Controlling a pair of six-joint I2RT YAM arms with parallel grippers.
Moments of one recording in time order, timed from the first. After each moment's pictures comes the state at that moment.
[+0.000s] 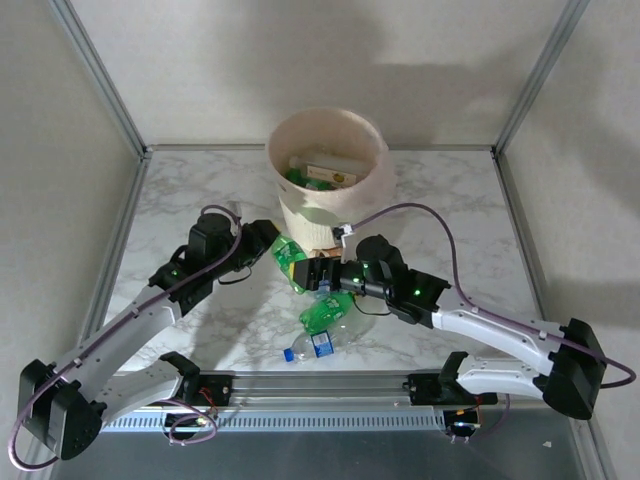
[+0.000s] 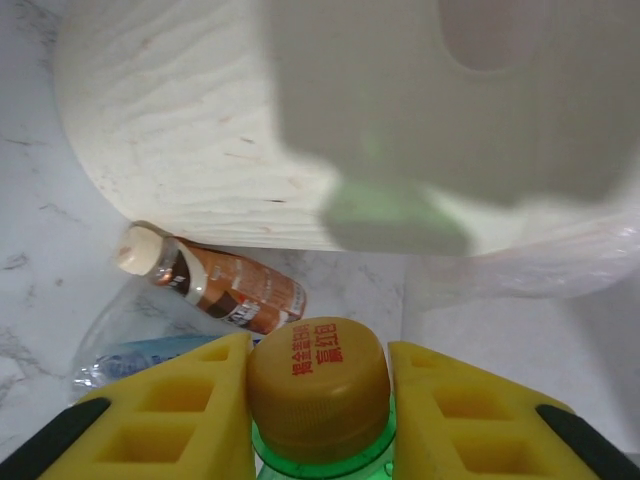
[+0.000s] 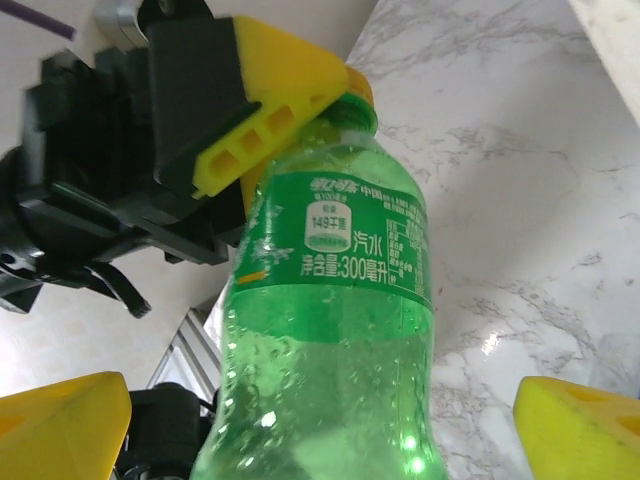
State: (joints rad) left arm -0.50 1.00 0.77 -0.18 0.16 -1.17; right arm 1.01 1.15 0.82 -0.02 -0.14 0.78
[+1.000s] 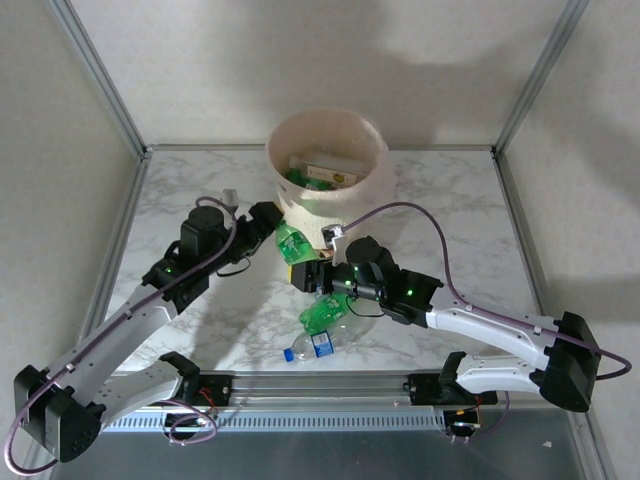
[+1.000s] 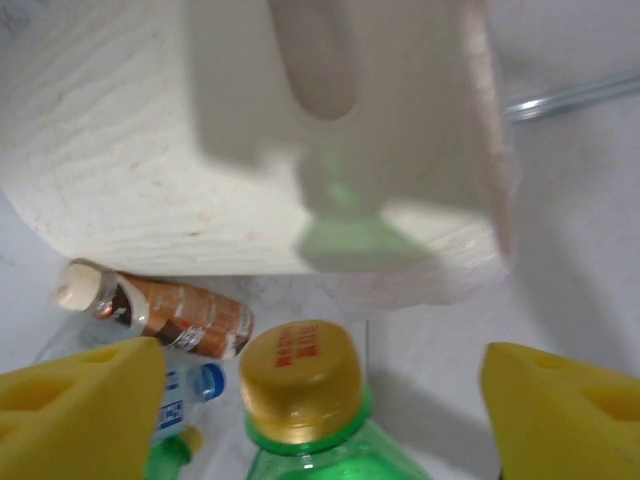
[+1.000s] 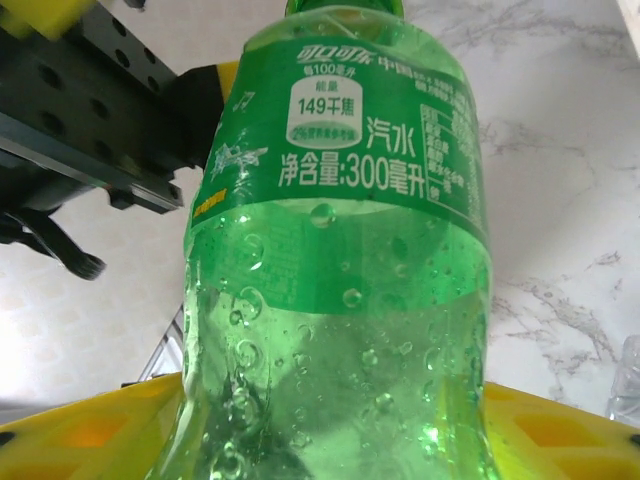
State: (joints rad) left arm -0.50 0.99 0.86 -0.19 0.13 -1.13; right arm 1.06 1.17 0.87 -0.06 -0.09 0.76
